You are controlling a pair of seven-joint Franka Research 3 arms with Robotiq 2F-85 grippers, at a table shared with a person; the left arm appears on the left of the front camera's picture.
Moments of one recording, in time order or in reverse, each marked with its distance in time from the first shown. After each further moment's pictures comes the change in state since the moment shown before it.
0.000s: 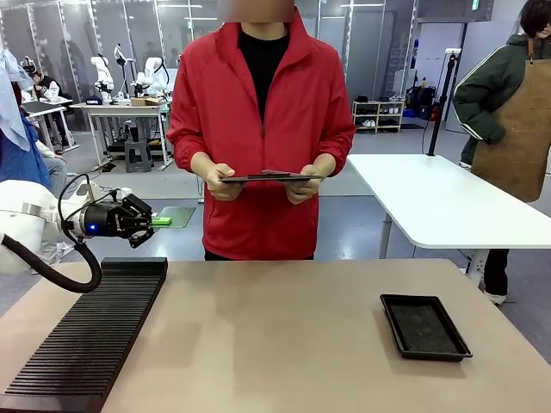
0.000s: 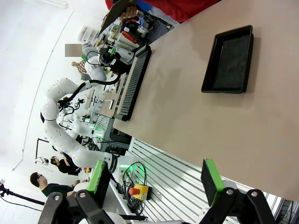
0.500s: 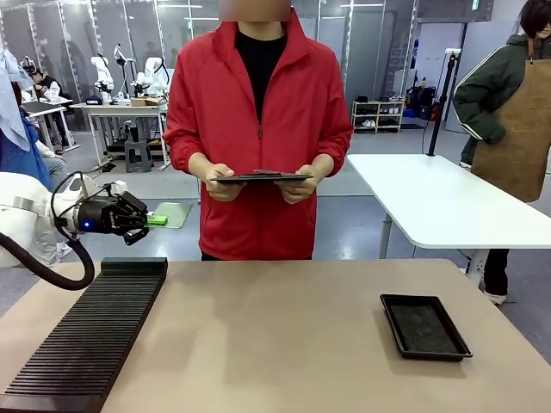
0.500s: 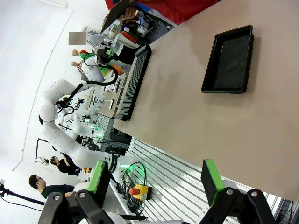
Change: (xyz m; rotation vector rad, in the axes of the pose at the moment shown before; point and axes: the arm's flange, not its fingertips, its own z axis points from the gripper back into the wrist) left arm -0.008 -0.012 0.002 0.038 0.001 -0.062; right arm 0.000 0.000 0.000 0.000 0.000 0.000
